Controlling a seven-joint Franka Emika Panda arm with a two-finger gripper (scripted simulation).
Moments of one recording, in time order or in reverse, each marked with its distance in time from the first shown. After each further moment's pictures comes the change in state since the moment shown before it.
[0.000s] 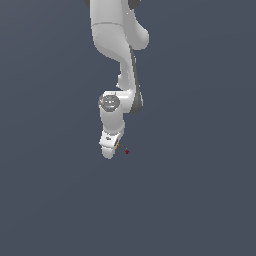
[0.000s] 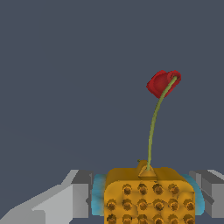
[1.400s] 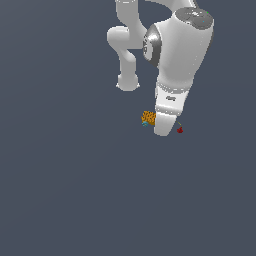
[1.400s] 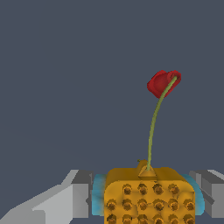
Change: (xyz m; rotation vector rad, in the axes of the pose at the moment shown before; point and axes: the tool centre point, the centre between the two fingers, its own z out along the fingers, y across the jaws) arm 0.187 -0.012 -0.237 0.000 0.001 -0.004
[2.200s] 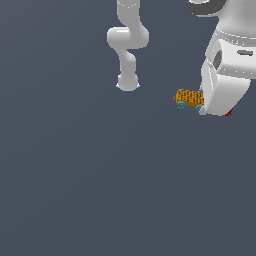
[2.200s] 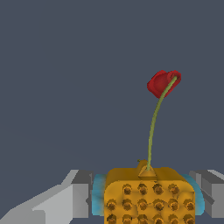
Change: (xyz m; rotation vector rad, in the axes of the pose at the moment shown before) arm 0.088 0.001 -0.111 0.001 0.000 0.003
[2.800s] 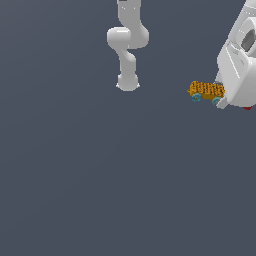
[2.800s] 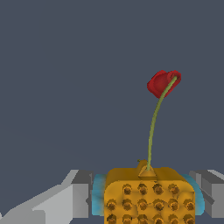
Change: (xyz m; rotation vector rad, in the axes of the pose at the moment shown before) arm 0.026 0.002 -0.032 0.000 -0.001 0.001
